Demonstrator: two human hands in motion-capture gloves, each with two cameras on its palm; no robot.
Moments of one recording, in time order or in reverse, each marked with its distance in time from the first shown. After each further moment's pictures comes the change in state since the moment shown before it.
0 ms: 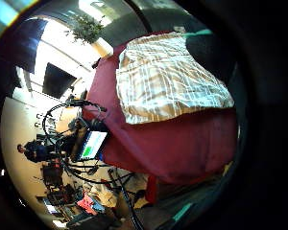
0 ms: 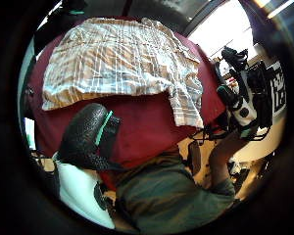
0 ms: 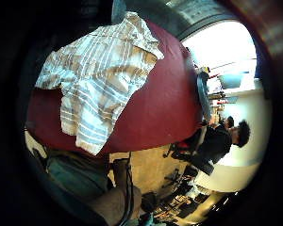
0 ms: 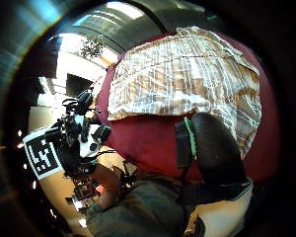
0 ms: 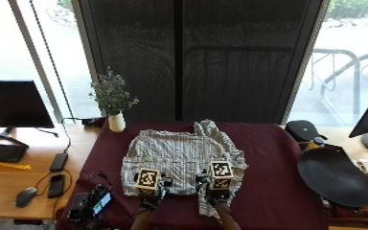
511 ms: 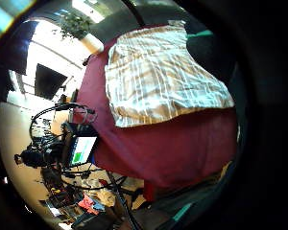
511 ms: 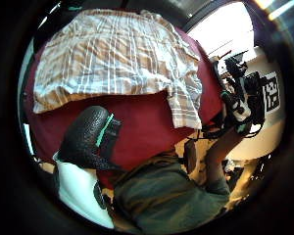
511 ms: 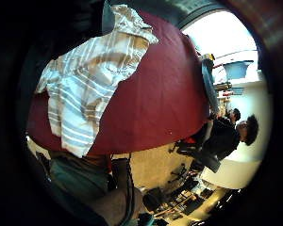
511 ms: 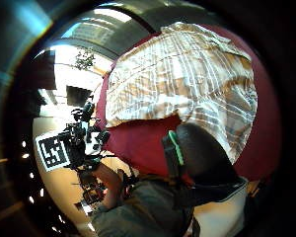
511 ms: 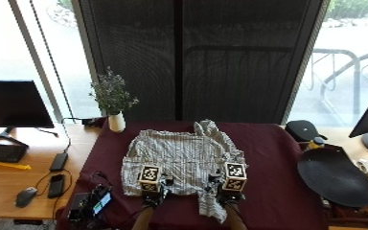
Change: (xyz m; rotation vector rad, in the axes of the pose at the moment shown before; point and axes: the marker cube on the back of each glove) left arm 0.004 -0.017 0.042 -0.120 0.051 0.009; right arm 0.049 0.004 0.034 -0.109 -0.099 0.090
